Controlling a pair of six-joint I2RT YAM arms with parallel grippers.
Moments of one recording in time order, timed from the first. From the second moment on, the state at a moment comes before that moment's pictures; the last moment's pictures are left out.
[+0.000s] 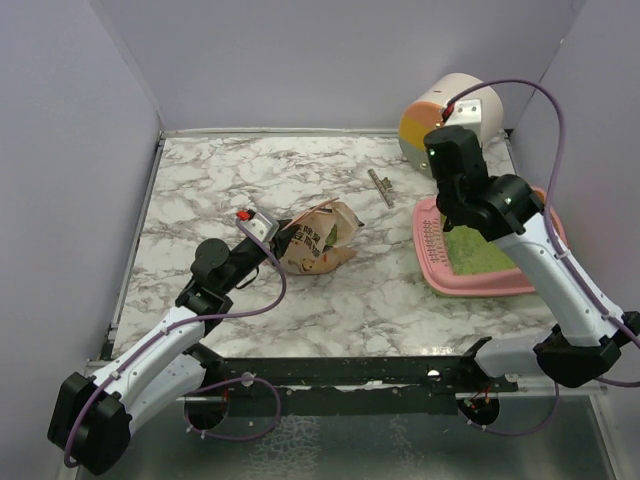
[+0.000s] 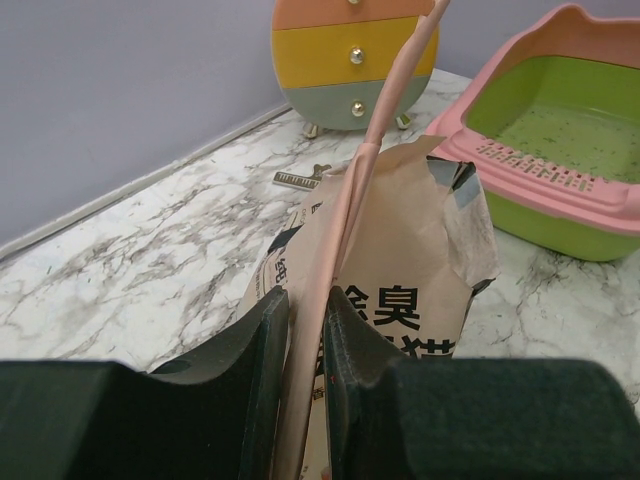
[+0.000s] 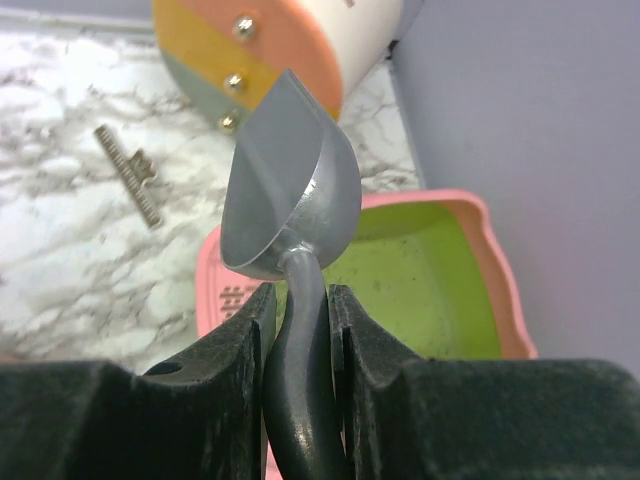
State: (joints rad) left arm -0.53 0.84 0.43 0.48 0.26 0.05; right arm 0.72 1.33 1.68 -1.00 0.94 0.21
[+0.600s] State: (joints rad) left arm -0.53 0.84 0.43 0.48 0.26 0.06; right arm 0.09 1.51 1.92 -0.87 0.12 0.04
